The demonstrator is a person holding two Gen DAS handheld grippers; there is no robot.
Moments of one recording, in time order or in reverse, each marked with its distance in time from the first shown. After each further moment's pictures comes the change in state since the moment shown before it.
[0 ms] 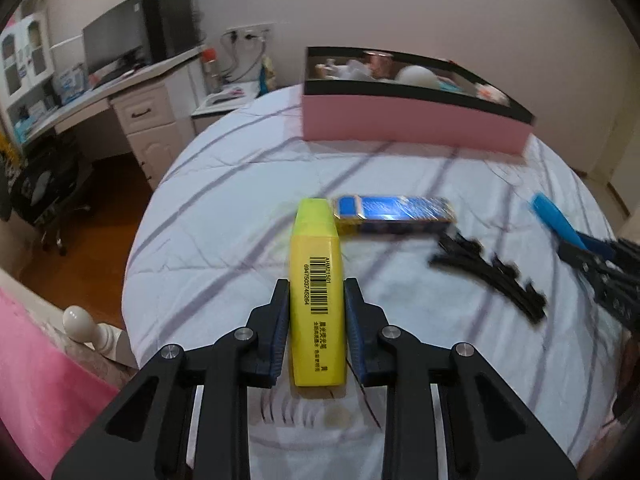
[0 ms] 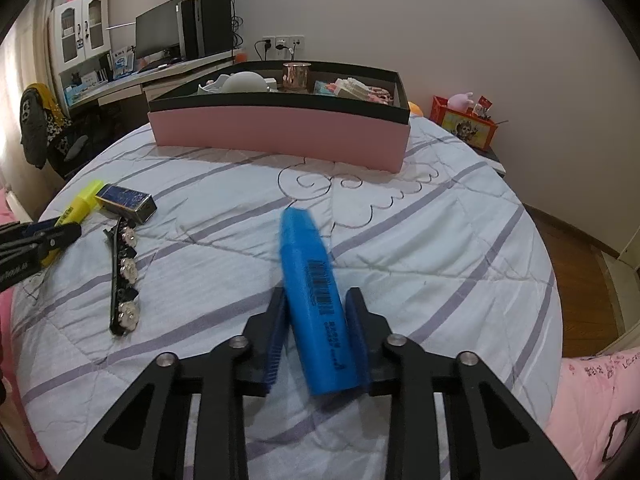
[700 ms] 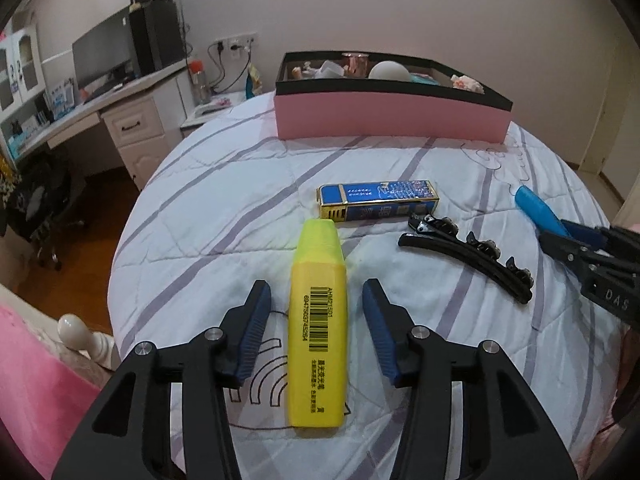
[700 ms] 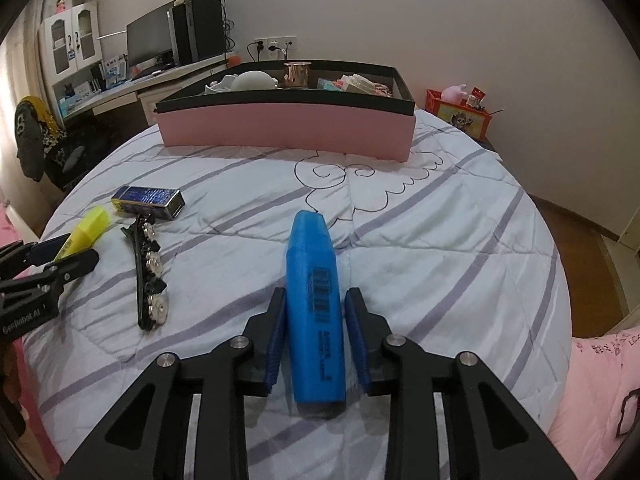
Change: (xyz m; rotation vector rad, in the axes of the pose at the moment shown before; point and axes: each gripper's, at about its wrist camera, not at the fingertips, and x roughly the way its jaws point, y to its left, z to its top) left arm 0.001 -0.014 -0.010 0.031 -0.045 -0.006; right arm -0.001 0.015 -0.002 0.051 0.005 -0.011
